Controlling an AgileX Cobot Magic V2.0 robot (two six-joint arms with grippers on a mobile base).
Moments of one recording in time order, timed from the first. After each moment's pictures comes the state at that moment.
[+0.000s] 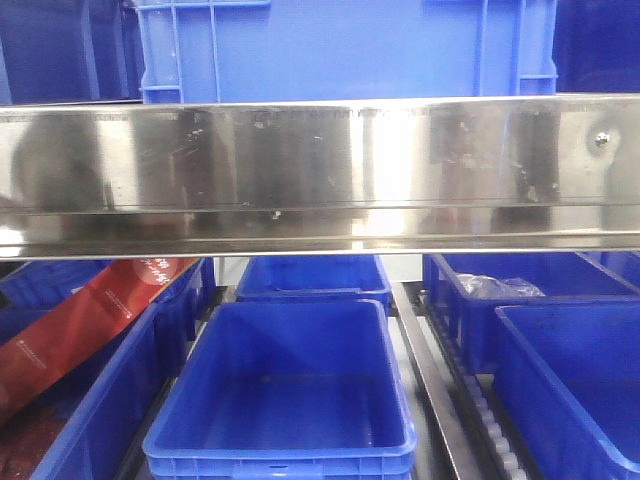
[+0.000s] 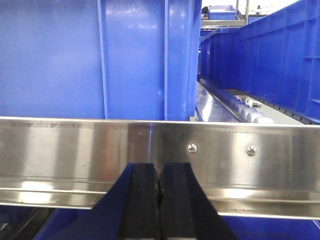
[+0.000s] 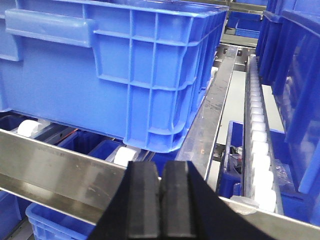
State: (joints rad) left arm 0.11 0.00 0.00 0.03 0.05 0.00; right arm 0.36 0.52 -0.47 0.05 0.23 -0.05
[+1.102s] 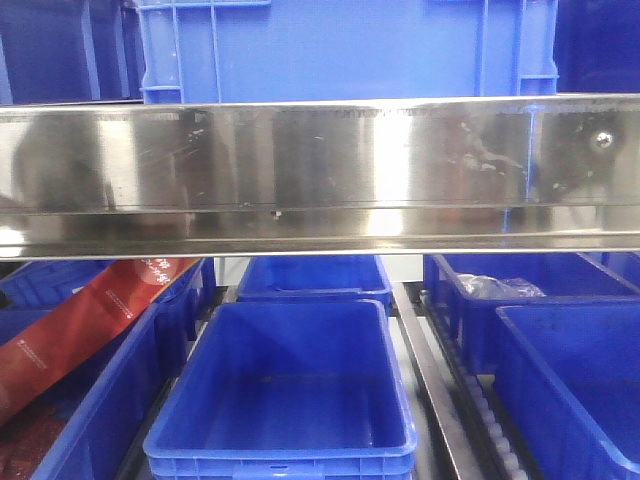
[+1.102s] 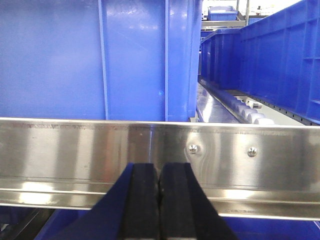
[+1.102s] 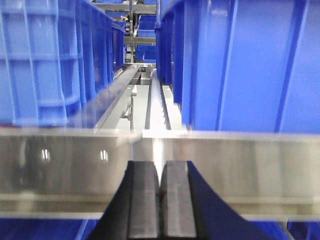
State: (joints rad) left arm 0.11 0.00 0.00 0.03 0.05 0.00; right arm 0.02 0.03 -0.05 0.08 0.14 -0.05
